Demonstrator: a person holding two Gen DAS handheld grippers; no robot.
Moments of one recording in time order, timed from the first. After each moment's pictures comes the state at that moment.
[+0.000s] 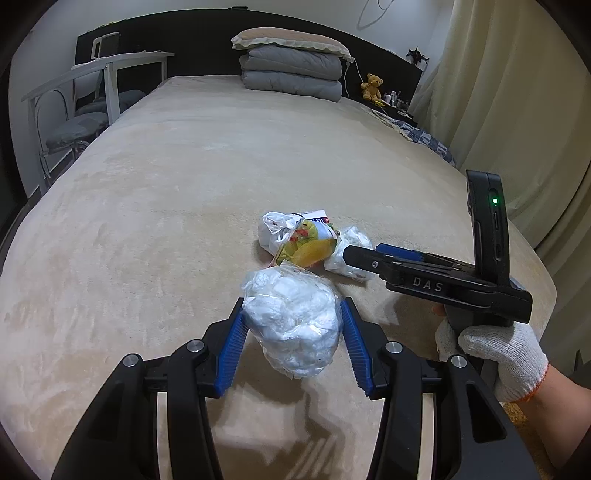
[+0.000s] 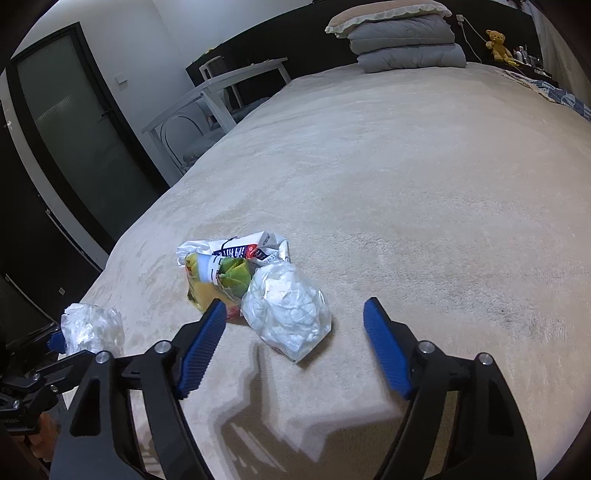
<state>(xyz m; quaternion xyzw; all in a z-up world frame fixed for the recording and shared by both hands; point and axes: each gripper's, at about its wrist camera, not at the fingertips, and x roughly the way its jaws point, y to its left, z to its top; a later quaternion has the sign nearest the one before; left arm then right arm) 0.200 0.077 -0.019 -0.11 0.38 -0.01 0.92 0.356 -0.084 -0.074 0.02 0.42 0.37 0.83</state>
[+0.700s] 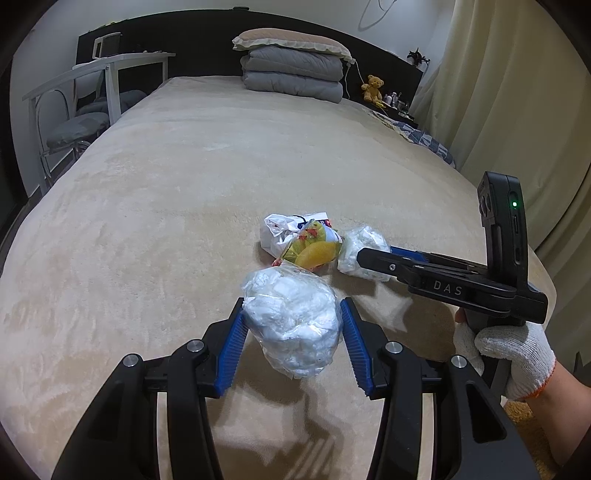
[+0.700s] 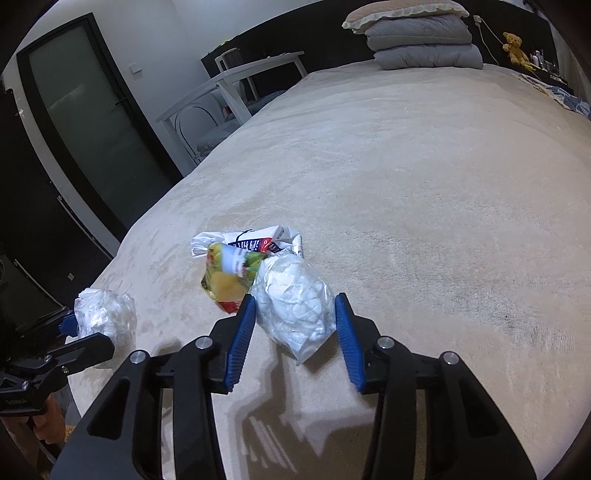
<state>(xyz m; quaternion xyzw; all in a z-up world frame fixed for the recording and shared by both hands) 0.200 0.078 -0.018 -0.11 0.38 -0.01 0.92 0.351 -0.085 -0.069 0.02 0.41 0.40 0.82</state>
